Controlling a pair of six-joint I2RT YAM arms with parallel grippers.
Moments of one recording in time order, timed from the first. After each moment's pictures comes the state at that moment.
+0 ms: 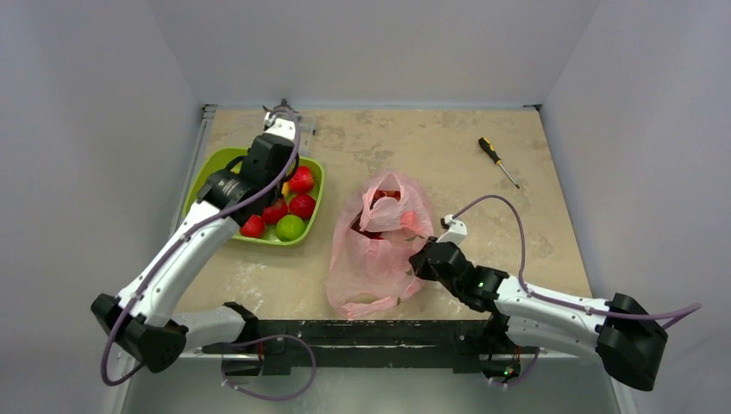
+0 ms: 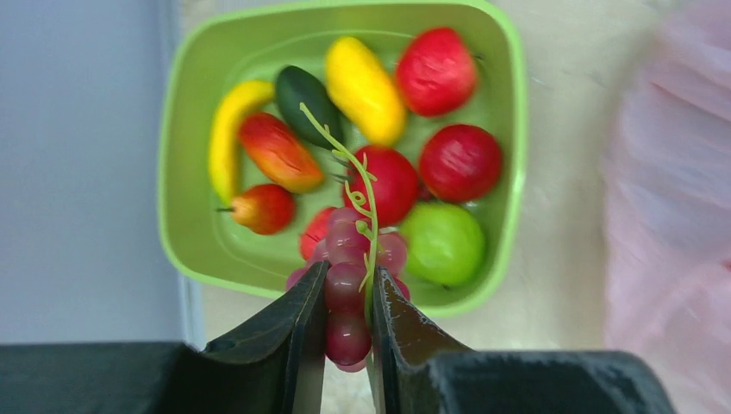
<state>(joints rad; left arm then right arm) -0.57 1.15 1.33 -0.96 -0.55 -0.12 0.95 0.91 0.30 -0.05 0.43 0.96</state>
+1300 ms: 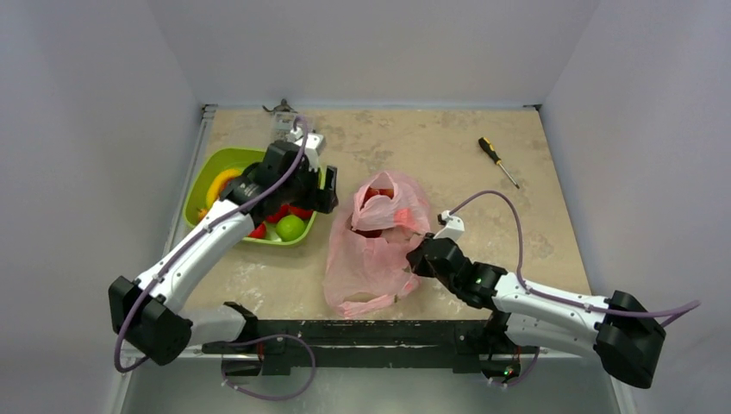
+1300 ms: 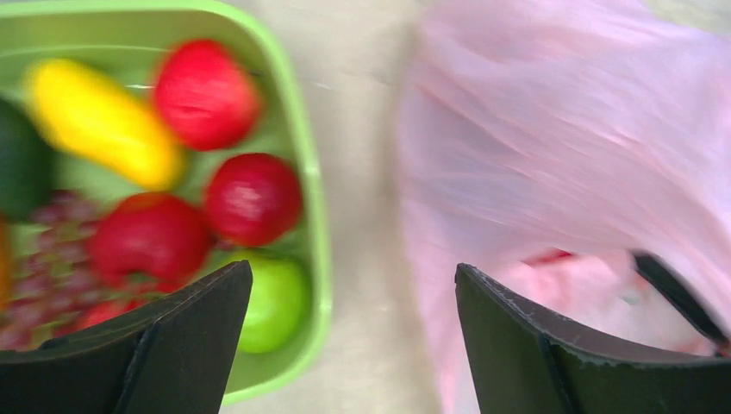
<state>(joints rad) -0.50 1.29 1.22 -0.69 -0.02 -0.23 0.95 0.96 0.36 -0.07 0.43 0.95</state>
